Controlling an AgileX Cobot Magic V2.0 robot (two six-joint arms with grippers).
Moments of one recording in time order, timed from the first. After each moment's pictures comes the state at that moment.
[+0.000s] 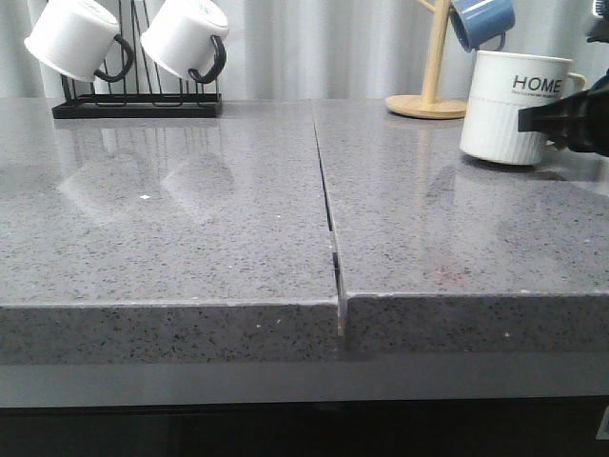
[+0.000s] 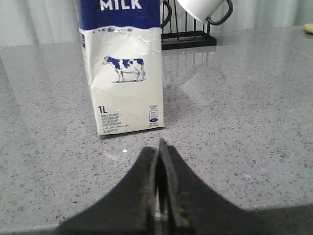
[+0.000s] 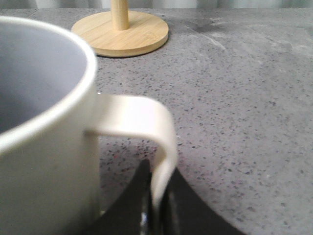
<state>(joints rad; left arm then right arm) -0.08 -0.01 0.00 -0.06 0.17 0.07 -0.02 1.80 -0.82 -0.19 -0.69 0.18</state>
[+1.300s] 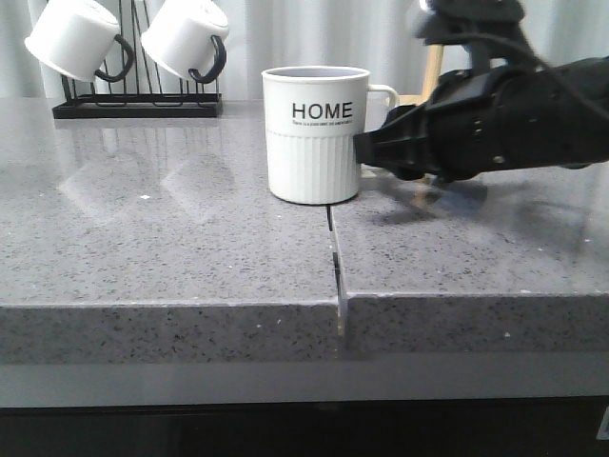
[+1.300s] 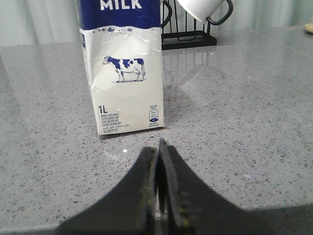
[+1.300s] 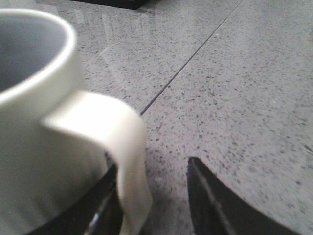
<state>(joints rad) -0.08 -0.01 0.00 -0.06 0.17 0.07 0.39 1.67 -0.69 -0.19 -0.68 0.18</state>
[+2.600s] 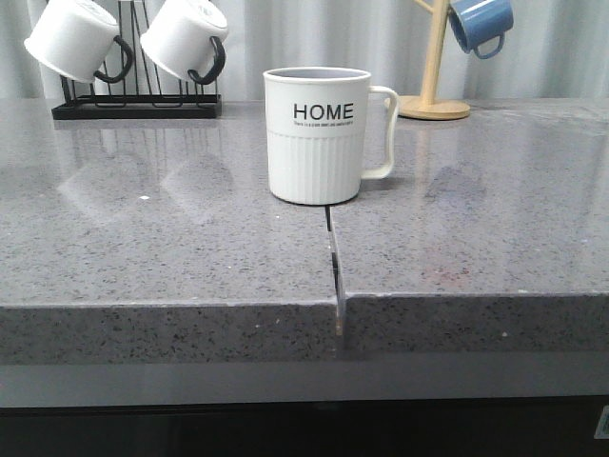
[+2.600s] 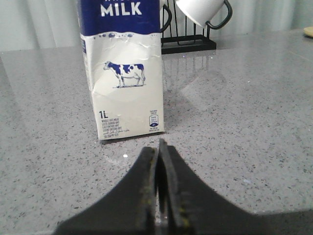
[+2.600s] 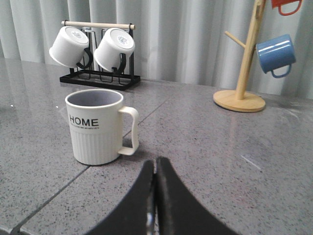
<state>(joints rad) -0.08 -0.01 0.00 -0.06 0.15 0.07 0.38 0.28 -0.14 -0.19 -0.11 0.20</state>
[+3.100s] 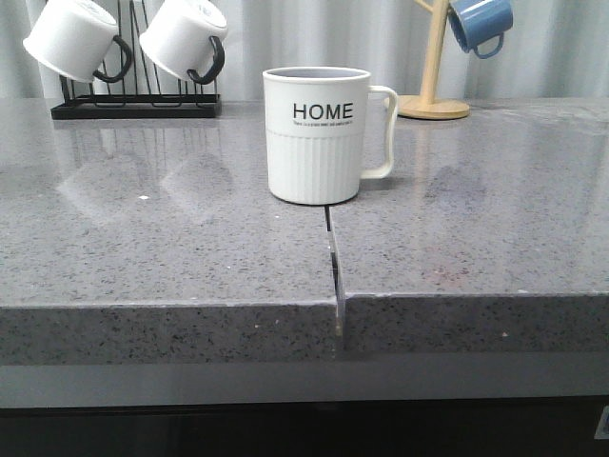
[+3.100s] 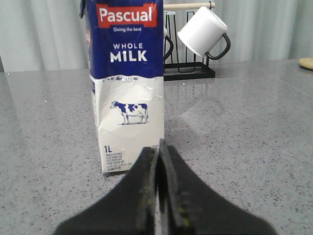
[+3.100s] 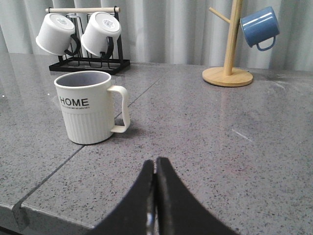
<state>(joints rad) -0.08 0.02 -0.10 -0.02 0.18 0.01 0.38 0.13 -0.14 -0.19 0.10 0.25</state>
